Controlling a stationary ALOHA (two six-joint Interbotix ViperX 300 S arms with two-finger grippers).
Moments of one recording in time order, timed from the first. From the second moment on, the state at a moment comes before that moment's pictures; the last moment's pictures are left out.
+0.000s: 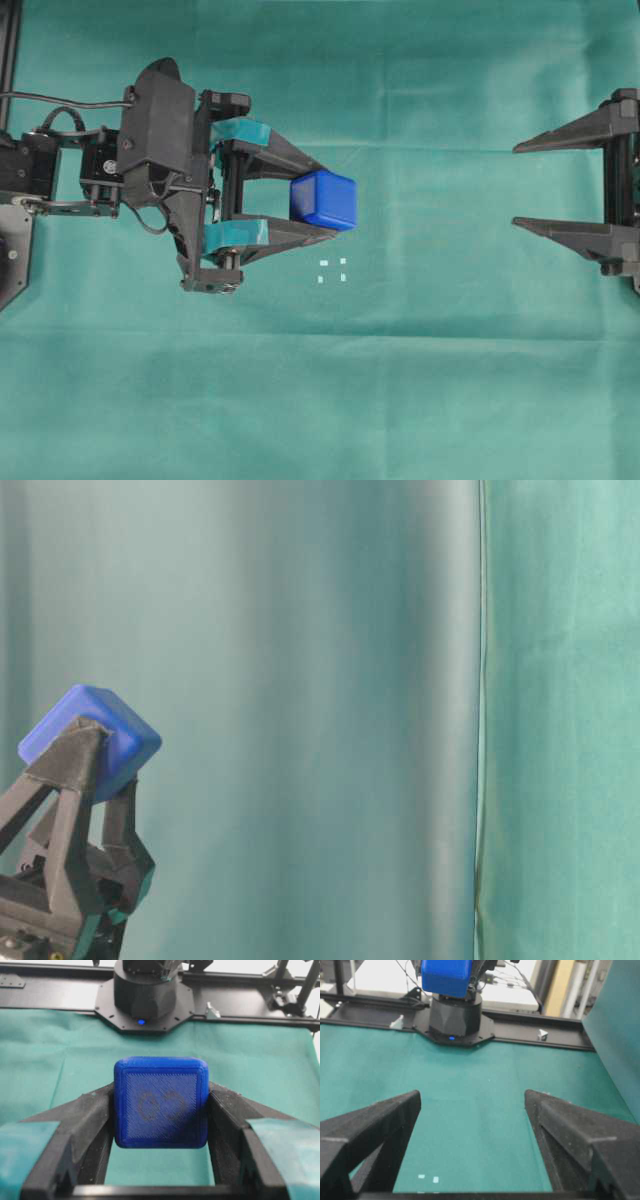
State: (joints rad) left arm -0.02 -0.31 0.58 0.02 -0.08 -0.06; right arm -0.04 -0.89 1.15 -0.02 -0.26 0.04
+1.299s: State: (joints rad) left arm -0.02 -0.31 0.58 0.01 -0.08 -0.06; right arm -0.04 -0.87 1.09 -0.38 -0.27 -0.50
